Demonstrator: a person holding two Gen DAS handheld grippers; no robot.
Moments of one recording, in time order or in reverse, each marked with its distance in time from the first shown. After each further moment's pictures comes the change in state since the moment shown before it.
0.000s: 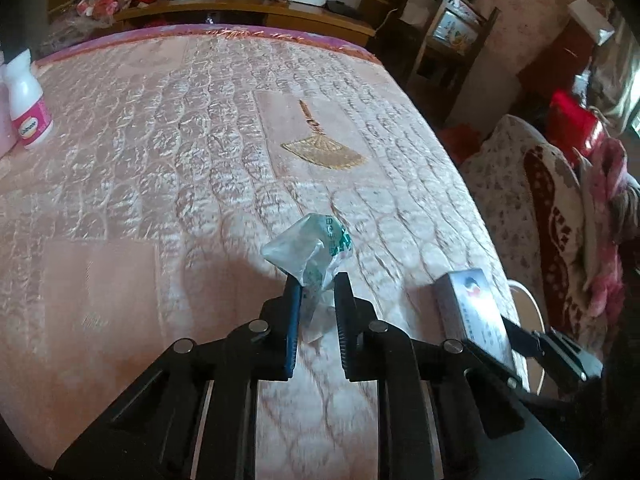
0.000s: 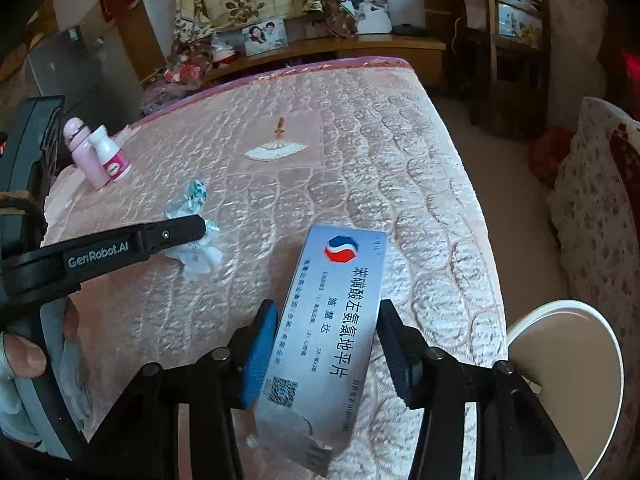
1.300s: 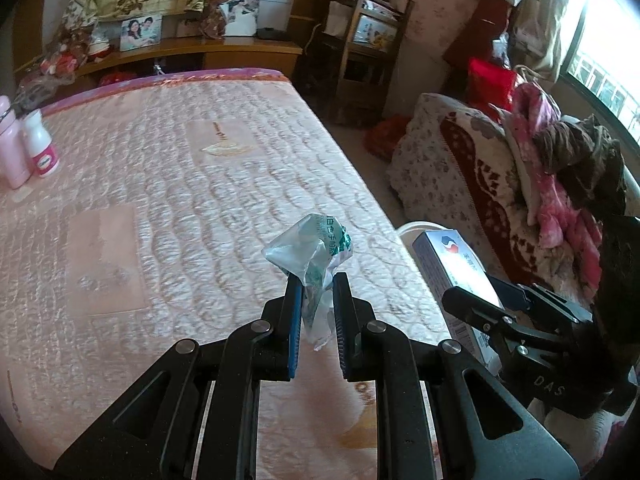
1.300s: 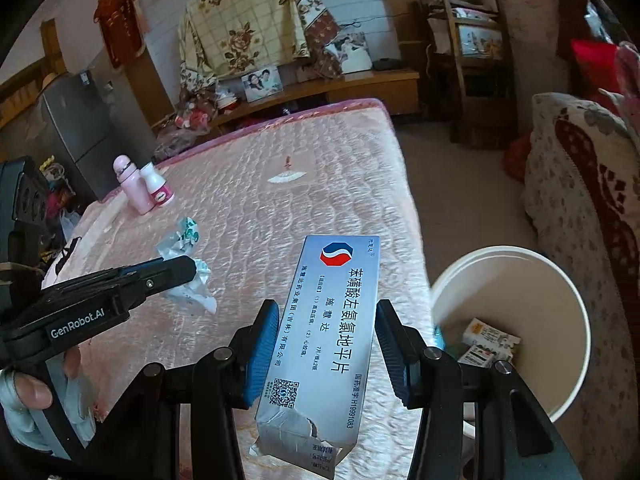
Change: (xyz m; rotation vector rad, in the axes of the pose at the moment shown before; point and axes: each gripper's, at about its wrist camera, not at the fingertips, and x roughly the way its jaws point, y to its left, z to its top) left arm -0.111 -0.091 -0.086 0.191 -0.071 -0.091; right arm -0.139 -0.016 -0.076 0.090 -0.146 0.025
